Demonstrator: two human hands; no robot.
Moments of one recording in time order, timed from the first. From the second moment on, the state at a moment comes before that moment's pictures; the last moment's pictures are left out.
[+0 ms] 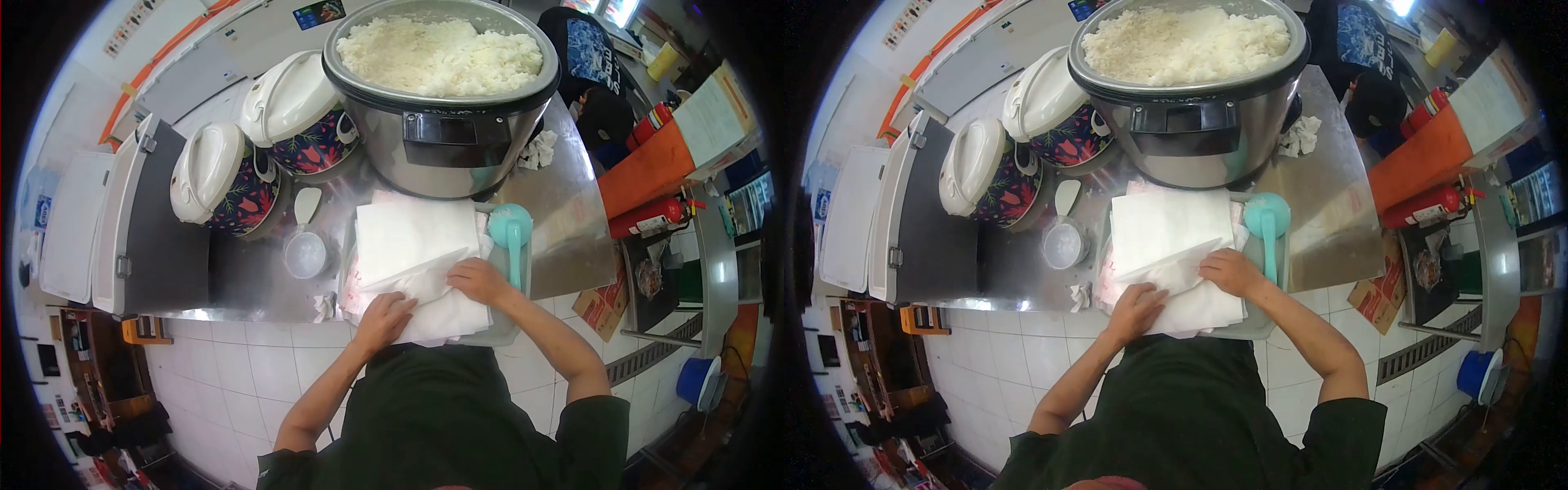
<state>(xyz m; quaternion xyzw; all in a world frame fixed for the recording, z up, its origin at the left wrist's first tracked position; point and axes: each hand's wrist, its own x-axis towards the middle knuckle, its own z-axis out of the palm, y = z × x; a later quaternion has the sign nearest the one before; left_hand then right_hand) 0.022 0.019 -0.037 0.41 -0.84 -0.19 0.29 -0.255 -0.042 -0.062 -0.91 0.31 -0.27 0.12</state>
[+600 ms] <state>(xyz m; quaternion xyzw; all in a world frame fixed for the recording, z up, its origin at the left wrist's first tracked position) 0.024 -0.023 -0.018 0.61 -0.75 -0.10 0.25 -0.221 -0.080 -0.017 -0.85 0.46 -0.10 0.23</state>
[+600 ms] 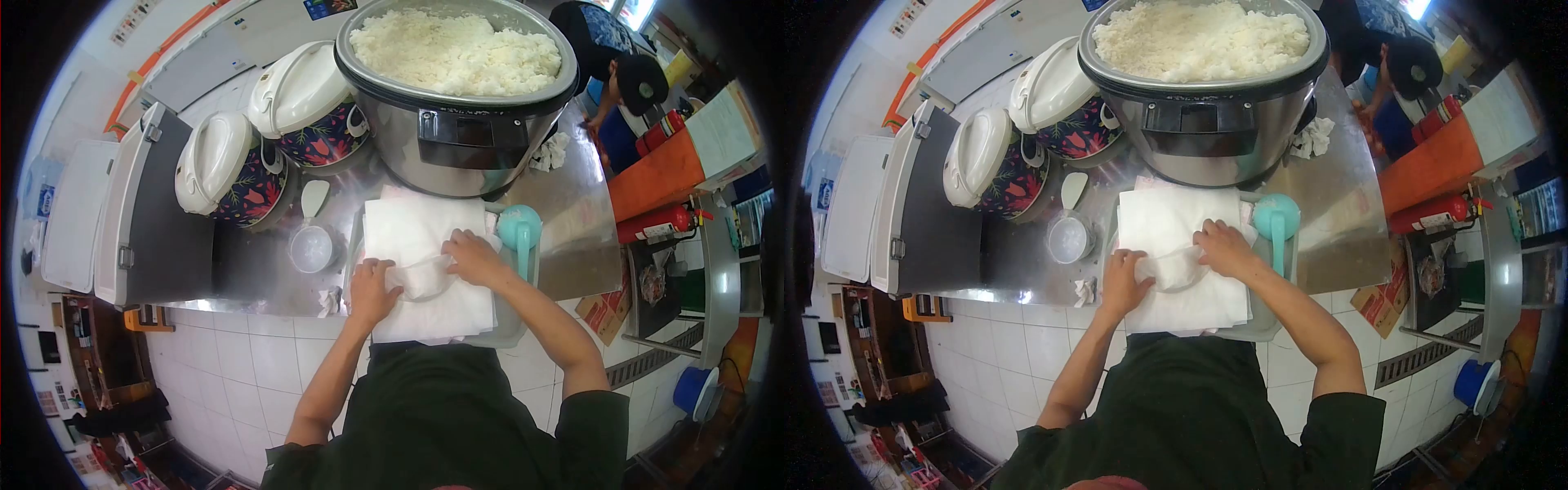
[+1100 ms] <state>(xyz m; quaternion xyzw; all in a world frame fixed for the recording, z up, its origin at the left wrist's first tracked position) 0.028 -0.013 -0.051 0.45 -0.85 -0.05 0.28 -0.231 -0.062 -0.054 -0.90 0.31 -0.25 0.18</state>
